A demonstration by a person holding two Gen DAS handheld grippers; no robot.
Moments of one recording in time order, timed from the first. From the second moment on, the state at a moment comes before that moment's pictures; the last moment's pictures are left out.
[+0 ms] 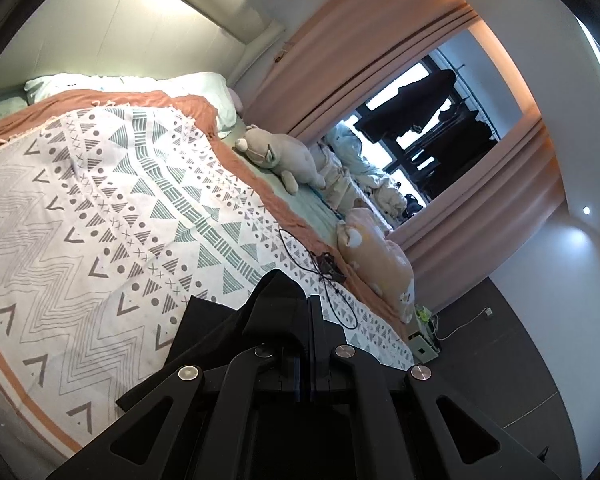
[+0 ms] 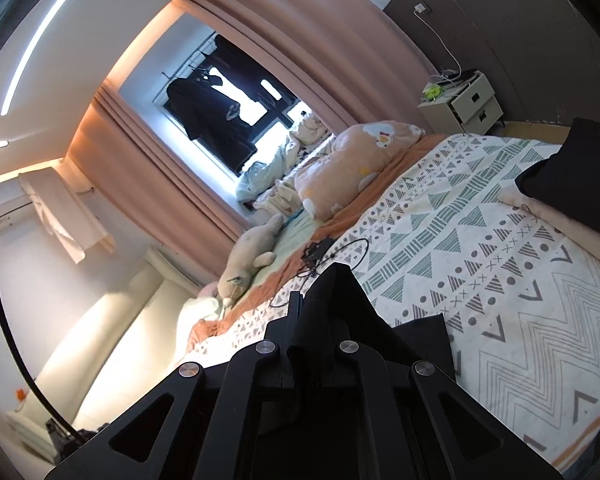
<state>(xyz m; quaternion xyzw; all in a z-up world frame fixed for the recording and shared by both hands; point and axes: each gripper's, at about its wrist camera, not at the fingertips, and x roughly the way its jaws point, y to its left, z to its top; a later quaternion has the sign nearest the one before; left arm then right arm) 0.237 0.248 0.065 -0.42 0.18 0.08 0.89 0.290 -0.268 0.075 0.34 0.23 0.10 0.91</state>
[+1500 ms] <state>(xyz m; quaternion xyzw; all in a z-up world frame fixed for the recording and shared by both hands) 0.411 0.277 -0.127 -0.36 0.37 0.15 0.84 0.402 -0.268 -0.097 0.22 0.43 -0.04 0.87</state>
